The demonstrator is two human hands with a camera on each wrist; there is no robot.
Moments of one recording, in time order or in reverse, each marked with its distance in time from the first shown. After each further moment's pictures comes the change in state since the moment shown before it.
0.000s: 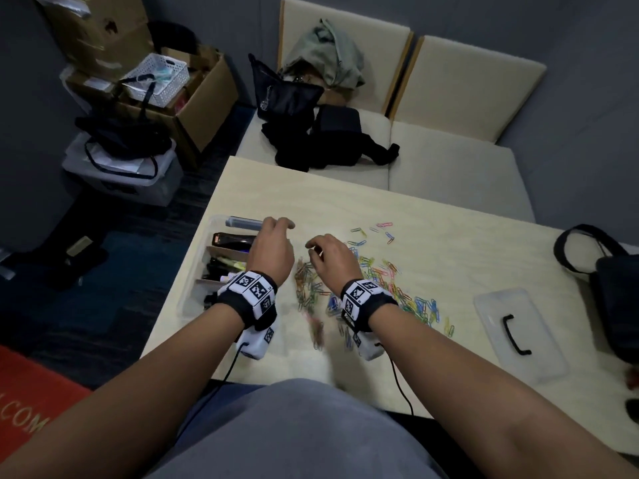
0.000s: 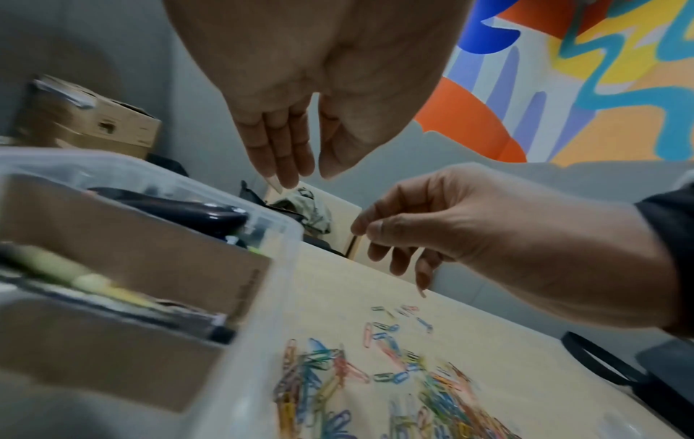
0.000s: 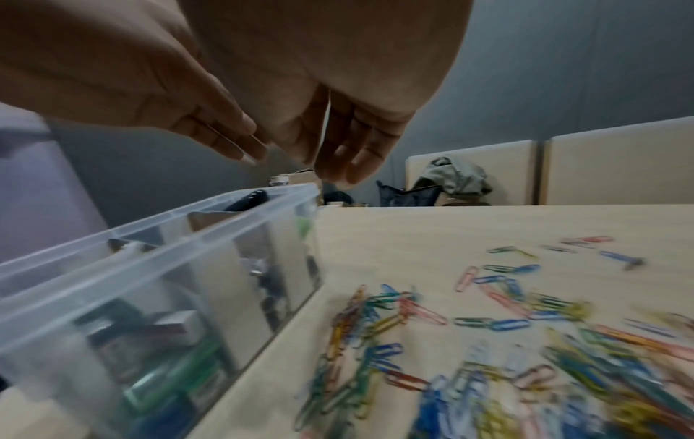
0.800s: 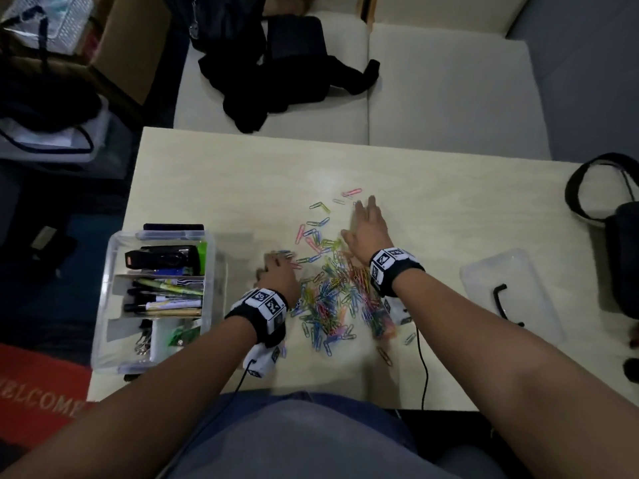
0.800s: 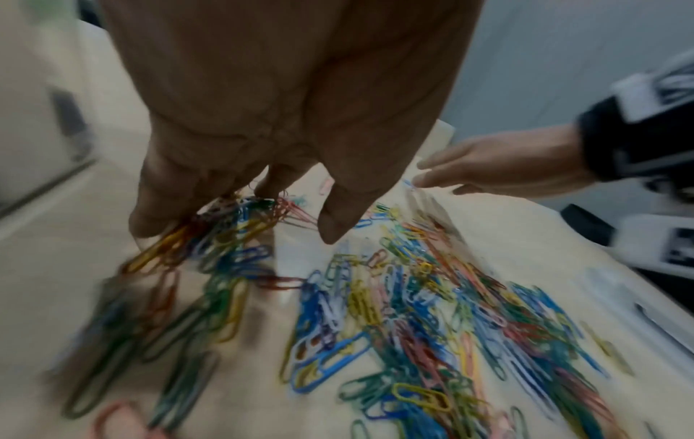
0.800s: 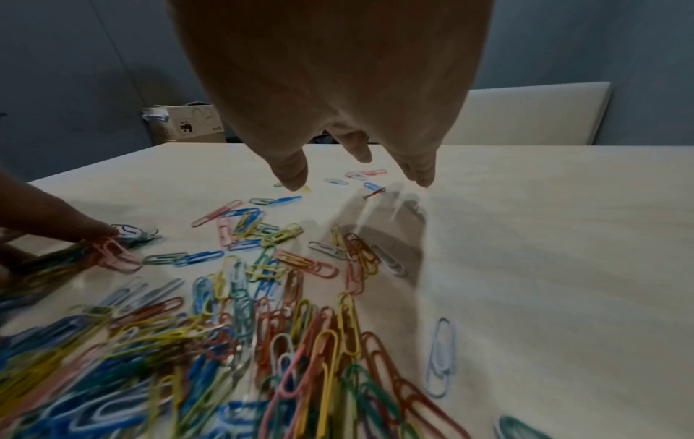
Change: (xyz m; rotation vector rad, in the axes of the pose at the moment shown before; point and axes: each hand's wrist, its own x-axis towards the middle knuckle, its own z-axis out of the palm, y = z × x) left_hand 0.035 0.024 0.179 0.341 -0.745 -0.412; right_hand 0.038 0.222 -0.017 -0.188 -0.280 0.457
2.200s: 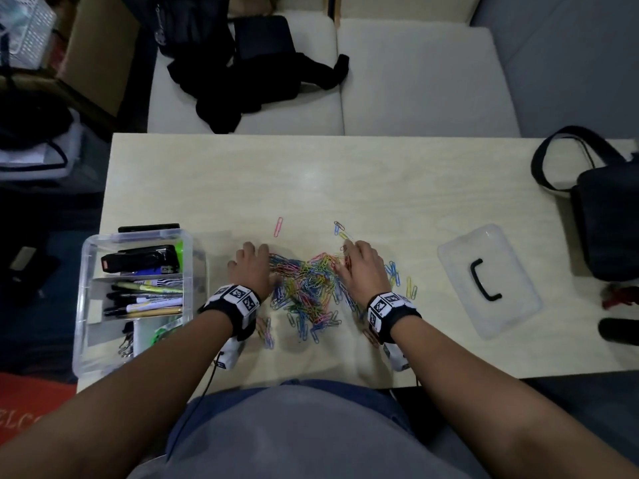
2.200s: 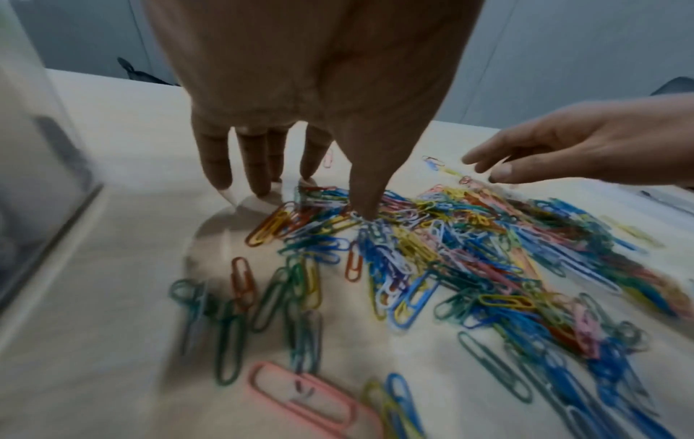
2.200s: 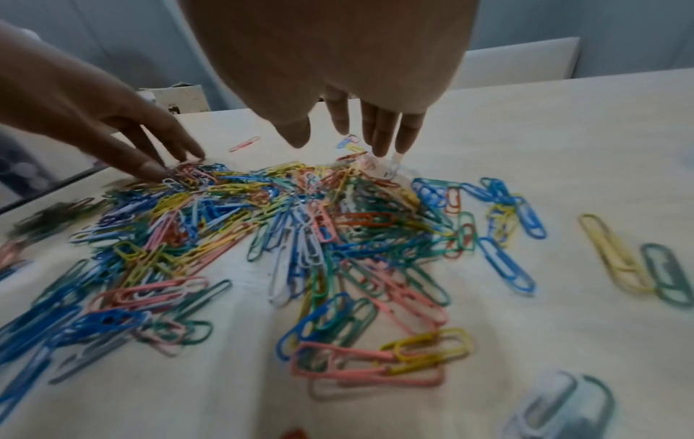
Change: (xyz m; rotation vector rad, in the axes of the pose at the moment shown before) left_hand -0.004 -0.019 -0.001 0.287 0.295 0.258; right_hand -0.104 0.038 0.049 0.066 0.181 -0.056
